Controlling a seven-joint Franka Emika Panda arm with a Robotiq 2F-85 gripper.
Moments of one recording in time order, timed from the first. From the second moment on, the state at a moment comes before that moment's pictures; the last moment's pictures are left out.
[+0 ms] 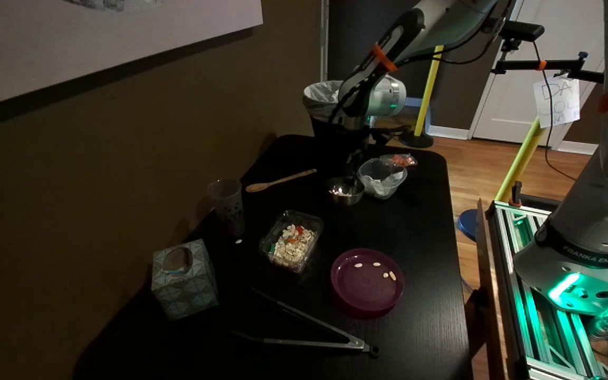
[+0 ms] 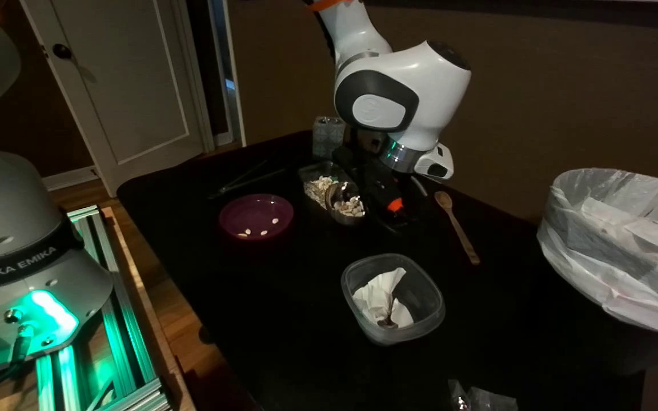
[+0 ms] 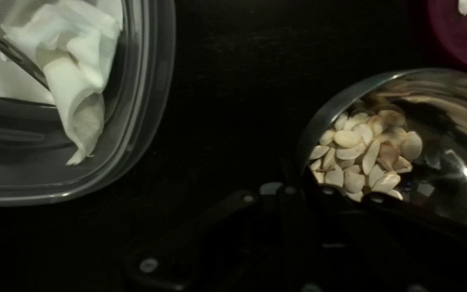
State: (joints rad) arm -0.43 0.43 0.04 -2.16 0.36 2.45 -0.65
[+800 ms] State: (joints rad) arm -0.21 0.37 0.12 -2.31 0.26 2.46 -0.74
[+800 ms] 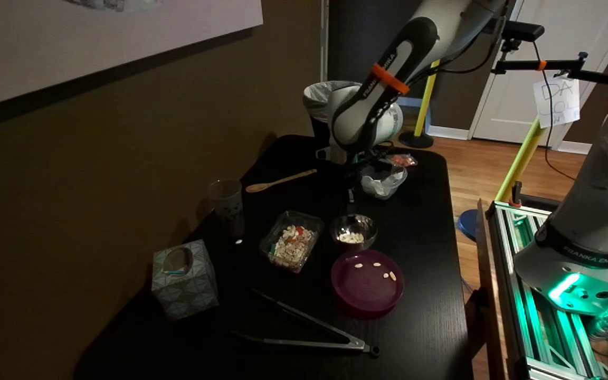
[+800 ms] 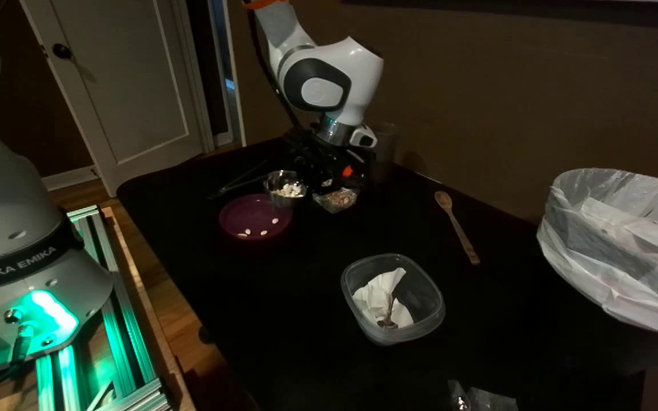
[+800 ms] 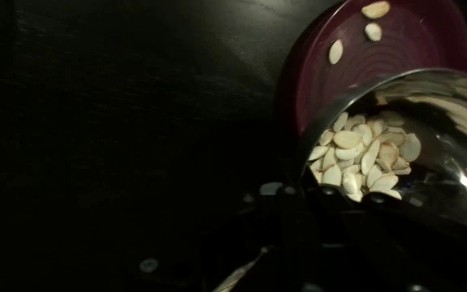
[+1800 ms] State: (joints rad) arm -0.22 0.25 0.24 -2.57 0.41 2.85 -1.30
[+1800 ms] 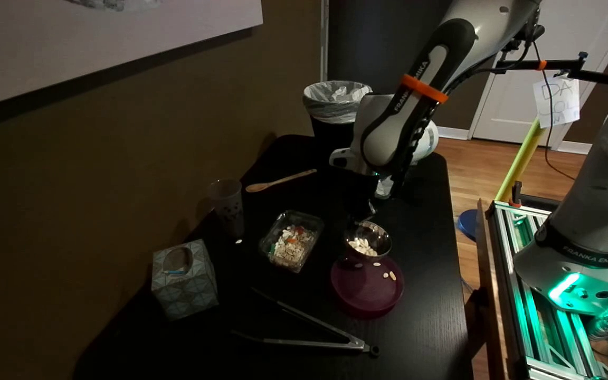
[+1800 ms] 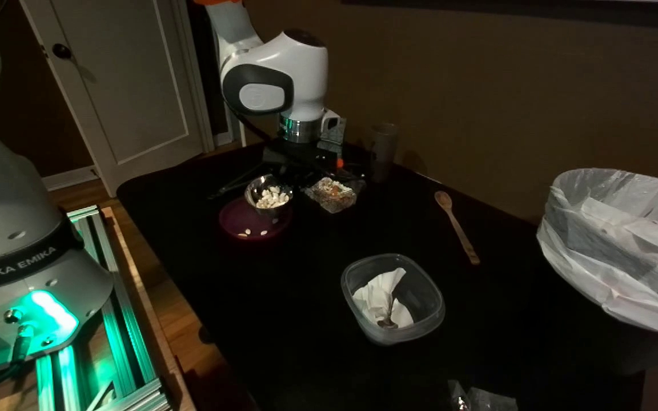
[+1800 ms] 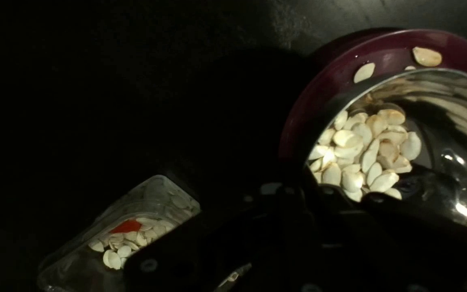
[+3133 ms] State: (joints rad) arm -0.08 0.31 0.17 -2.48 0.11 2.73 -0.98
